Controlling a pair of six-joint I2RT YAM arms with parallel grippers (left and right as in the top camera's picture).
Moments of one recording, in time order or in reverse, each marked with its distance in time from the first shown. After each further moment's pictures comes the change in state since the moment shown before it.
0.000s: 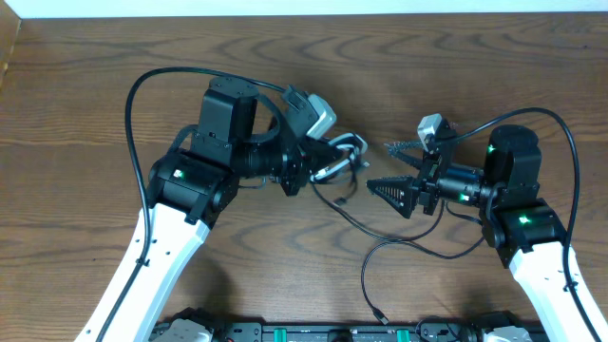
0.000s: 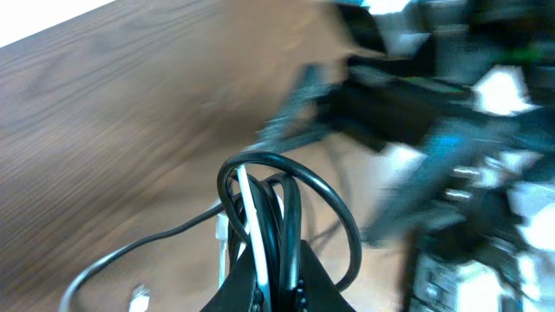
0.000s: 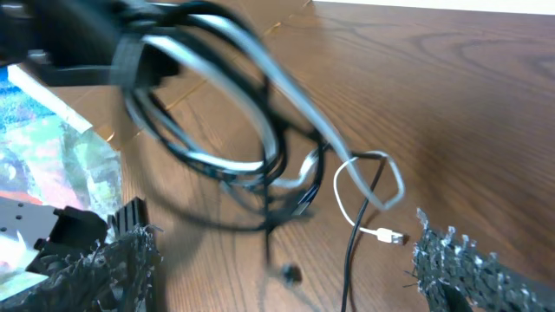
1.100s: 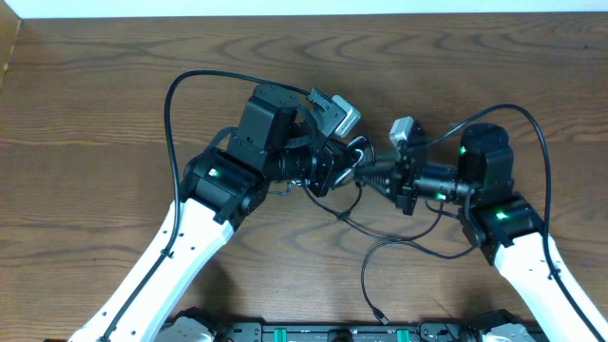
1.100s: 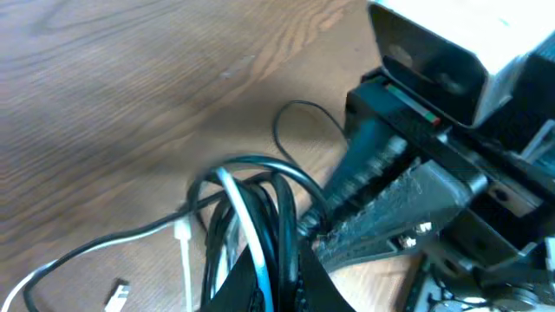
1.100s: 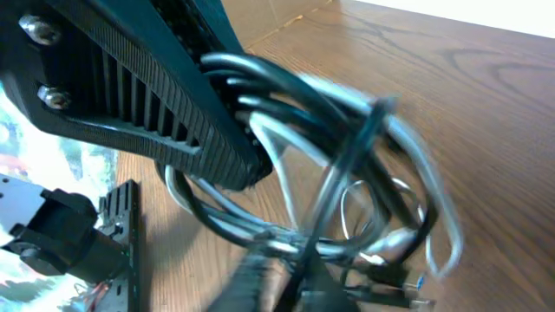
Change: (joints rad) left arm -0.148 0.053 0.000 0.045 -0.185 -0.199; right arm 0.134 0.063 0.001 0.111 0.063 -0.046
